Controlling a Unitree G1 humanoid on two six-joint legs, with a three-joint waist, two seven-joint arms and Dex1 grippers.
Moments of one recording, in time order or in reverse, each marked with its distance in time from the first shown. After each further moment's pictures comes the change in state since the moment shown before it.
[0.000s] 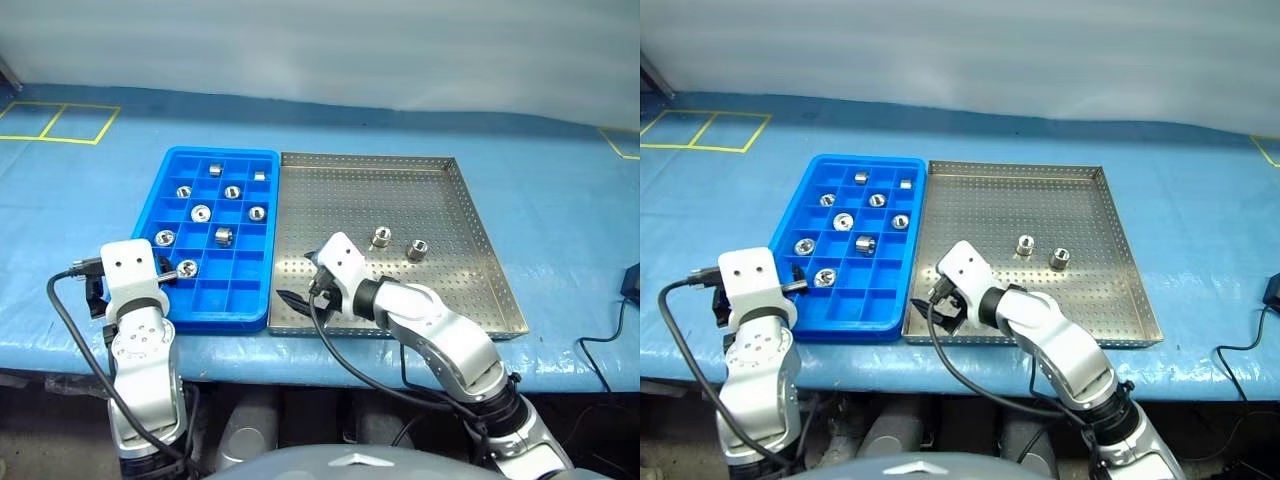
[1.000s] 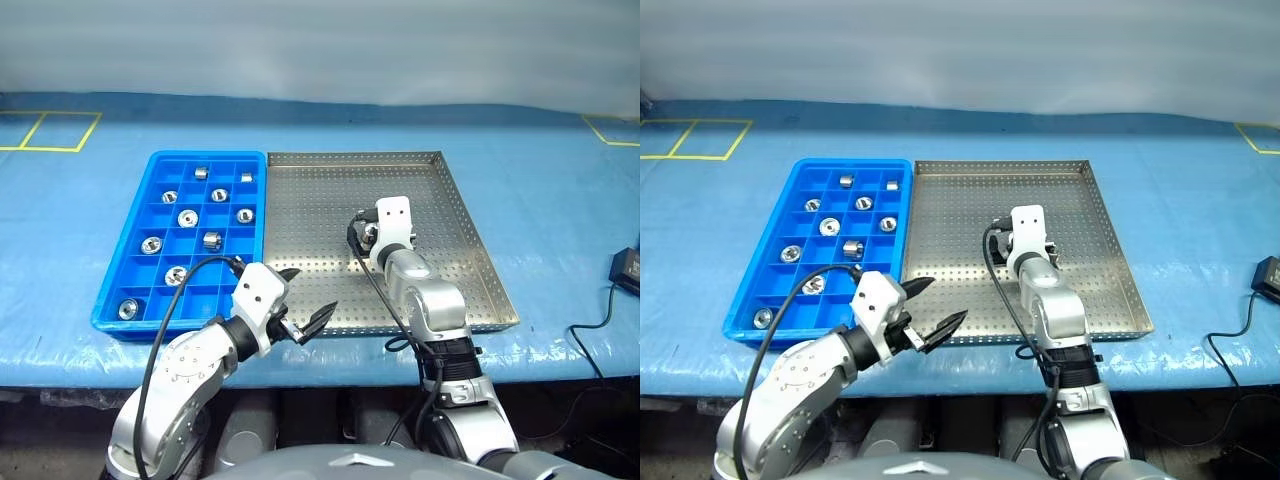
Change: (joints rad) left arm 0.102 0.321 -0.407 -0.080 -0.509 -0.128 -0.570; right arm -0.128 0.266 -0.351 0.522 -0.192 -0.138 -0.425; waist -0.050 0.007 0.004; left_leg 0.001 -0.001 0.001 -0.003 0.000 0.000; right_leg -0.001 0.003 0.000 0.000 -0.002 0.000
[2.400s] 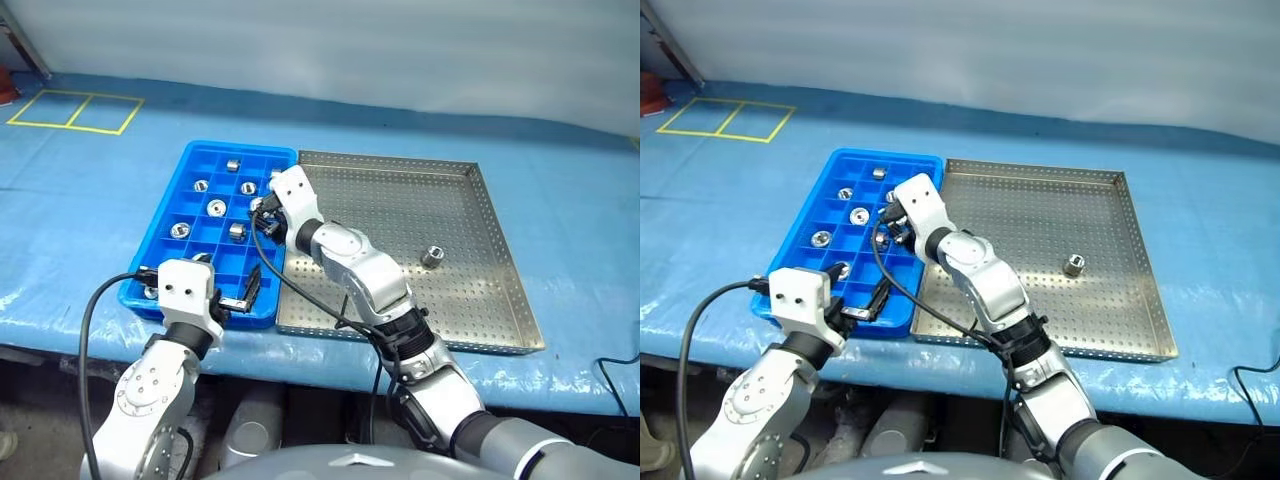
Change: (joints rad) left arm 0.173 -0.135 0.211 -0.134 0.048 -0.025 0.320; right arm -0.216 0.121 0.290 0.029 0.031 -0.031 0.294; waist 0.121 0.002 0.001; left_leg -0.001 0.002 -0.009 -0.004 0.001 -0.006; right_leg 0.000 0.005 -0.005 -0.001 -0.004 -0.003
